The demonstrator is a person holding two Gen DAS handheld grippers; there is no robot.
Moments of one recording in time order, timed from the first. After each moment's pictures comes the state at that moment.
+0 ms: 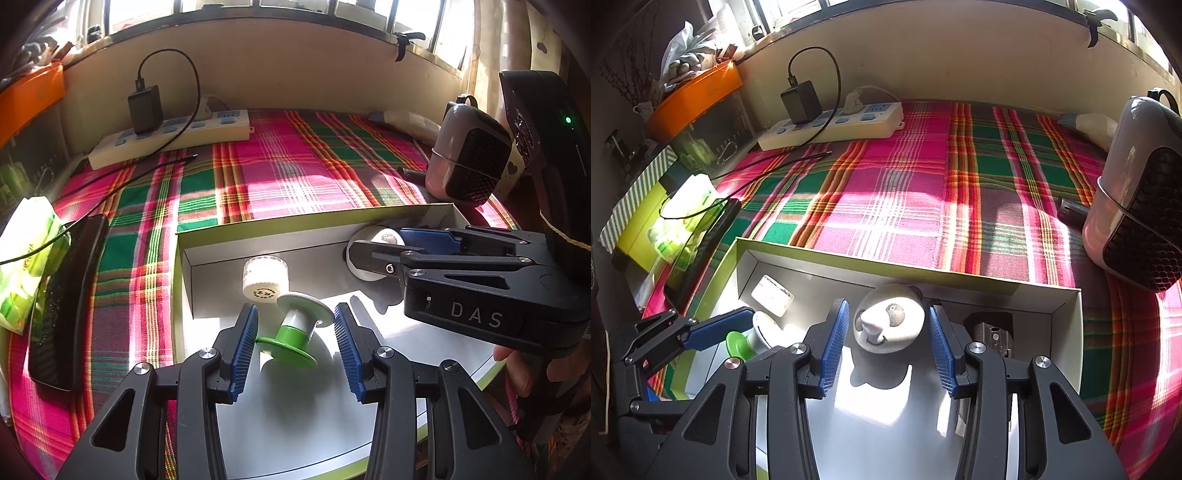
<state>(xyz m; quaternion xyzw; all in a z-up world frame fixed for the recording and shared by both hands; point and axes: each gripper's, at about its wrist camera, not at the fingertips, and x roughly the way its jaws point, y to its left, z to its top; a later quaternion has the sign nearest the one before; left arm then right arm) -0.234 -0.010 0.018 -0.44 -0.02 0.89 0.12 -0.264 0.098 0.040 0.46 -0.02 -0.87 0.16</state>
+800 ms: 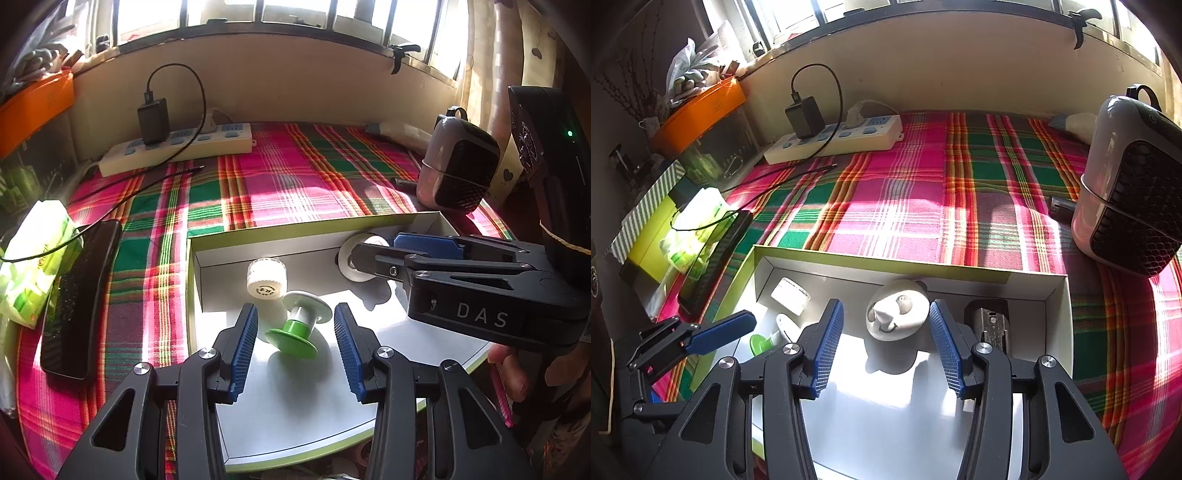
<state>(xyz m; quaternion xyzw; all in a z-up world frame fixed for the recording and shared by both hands) -0.221 -0.006 0.035 -0.42 -0.02 0.90 0.11 -0.246 0.101 0.053 0.45 -0.04 -0.88 0.16</state>
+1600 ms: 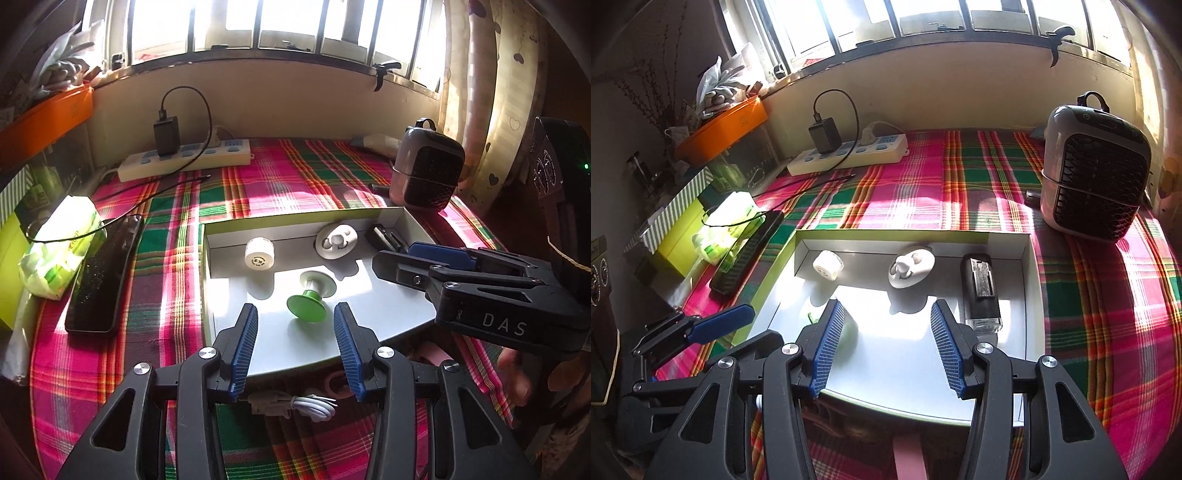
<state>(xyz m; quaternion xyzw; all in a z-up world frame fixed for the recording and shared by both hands) -0.160 -0.004 0.060 -0.39 -0.01 0.91 0.11 -0.176 0.110 0.077 0.41 -0.06 -0.90 0.16</state>
